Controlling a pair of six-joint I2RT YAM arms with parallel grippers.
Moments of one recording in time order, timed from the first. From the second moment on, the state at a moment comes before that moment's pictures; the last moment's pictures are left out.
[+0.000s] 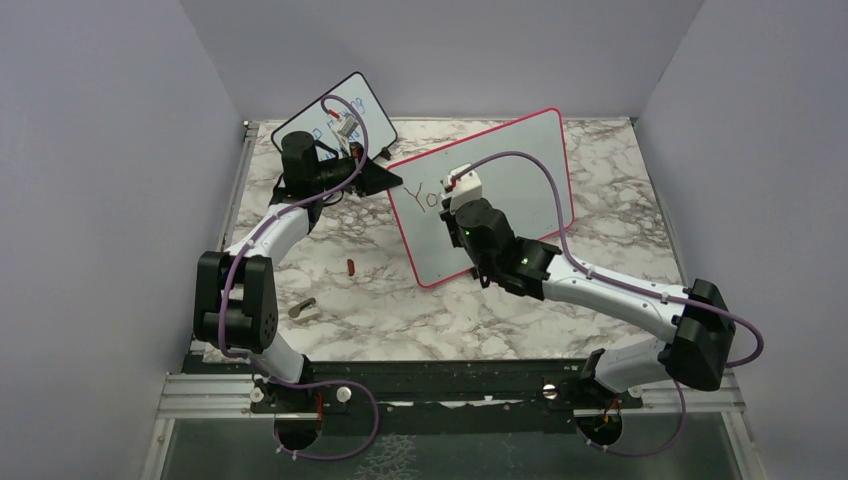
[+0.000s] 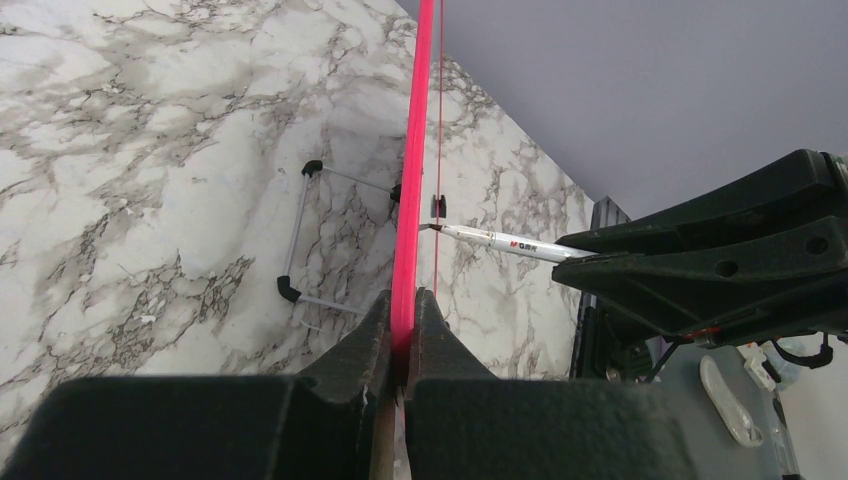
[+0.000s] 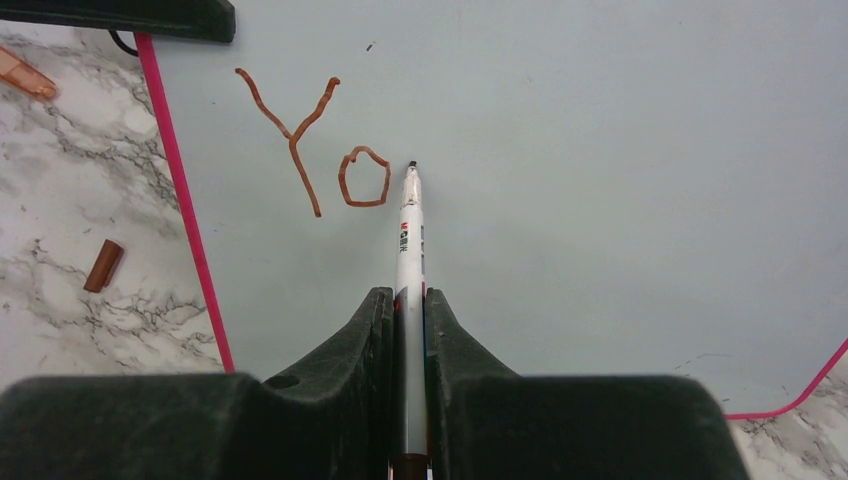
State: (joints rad) left arm -0.12 1.59 1.05 0.41 1.08 -0.48; right arm 0.99 1.38 1.06 -0.04 0.63 0.06
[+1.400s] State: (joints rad) left arm -0.12 1.60 1.05 0.41 1.08 -0.48; right arm 0.99 1.38 1.03 -0.05 0.62 0.07
